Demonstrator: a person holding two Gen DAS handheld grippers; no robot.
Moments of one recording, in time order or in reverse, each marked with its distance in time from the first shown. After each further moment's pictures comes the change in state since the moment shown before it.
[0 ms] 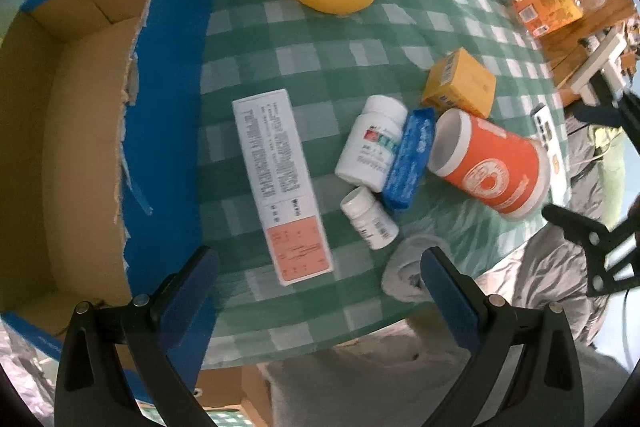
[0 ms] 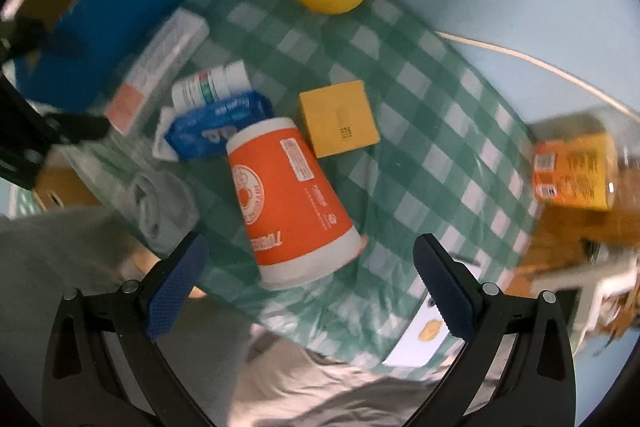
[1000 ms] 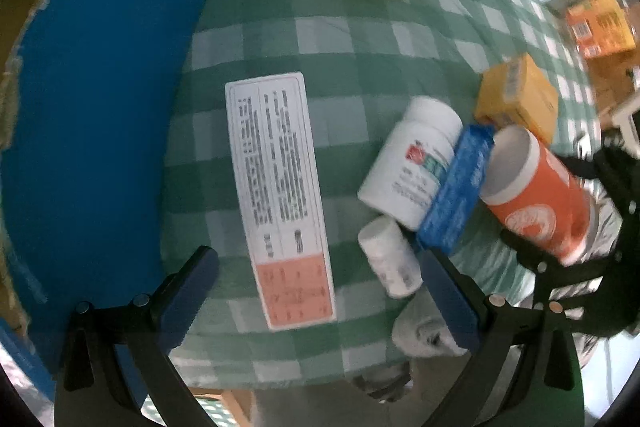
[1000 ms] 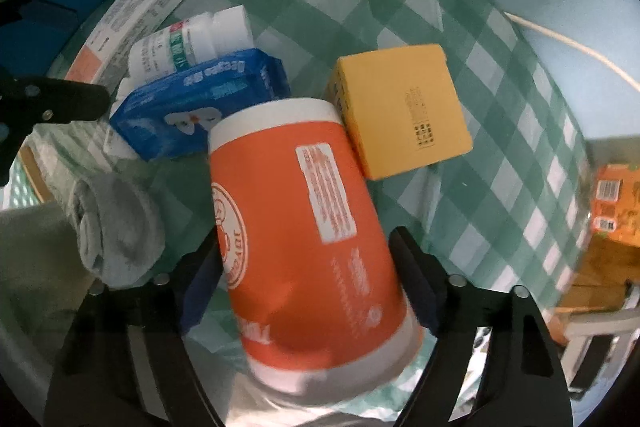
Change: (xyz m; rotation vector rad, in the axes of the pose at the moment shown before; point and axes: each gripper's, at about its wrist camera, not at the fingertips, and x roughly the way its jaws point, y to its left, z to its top) left arm 0.053 0.003 0.024 -0.134 0.054 0.024; right arm 0.088 -0.007 0.012 -0.005 0.014 0.043
